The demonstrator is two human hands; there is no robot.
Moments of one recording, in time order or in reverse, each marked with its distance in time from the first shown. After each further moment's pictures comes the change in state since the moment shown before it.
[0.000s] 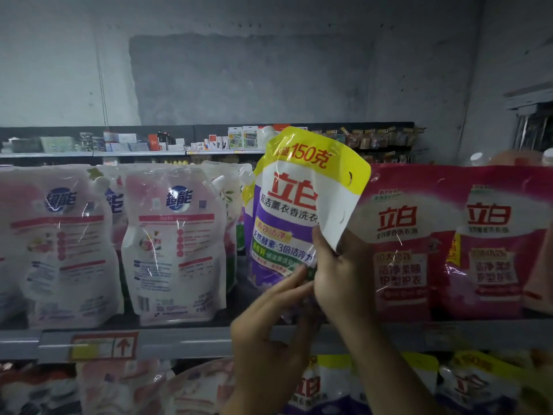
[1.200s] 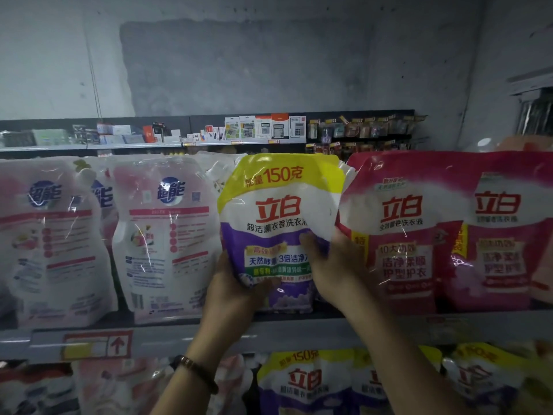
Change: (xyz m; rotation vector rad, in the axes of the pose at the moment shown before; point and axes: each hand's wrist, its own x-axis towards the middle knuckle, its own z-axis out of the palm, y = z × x) left_hand 0.035 -0.036 -0.019 -0.041 -0.063 -0.653; right_hand 0.018 0.039 -0.003 -0.241 -0.289 0.243
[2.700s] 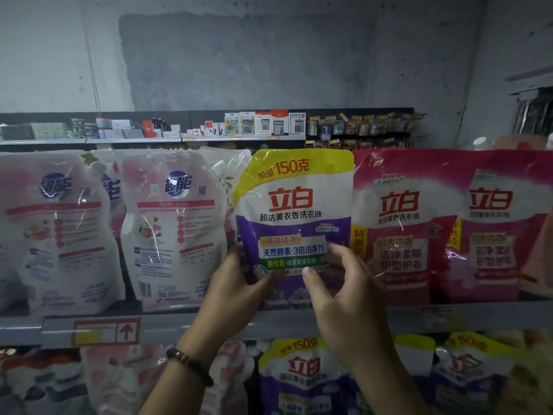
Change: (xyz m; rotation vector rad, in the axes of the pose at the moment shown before) left_hand -0.014 0.018 -0.016 0.113 -0.180 0.054; right_hand -0.081 -0.011 -0.002 0.064 0.127 0.029
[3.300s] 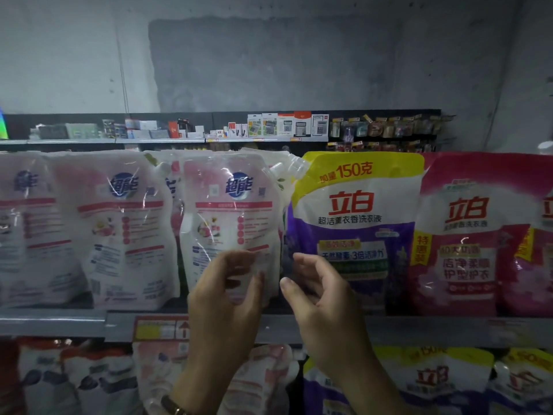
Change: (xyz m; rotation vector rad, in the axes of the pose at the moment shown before) left_hand -0.042 -0.010 -0.082 0.250 0.459 0.259; right_hand -0.021 -0.045 0.094 0.281 -0.264 0.038
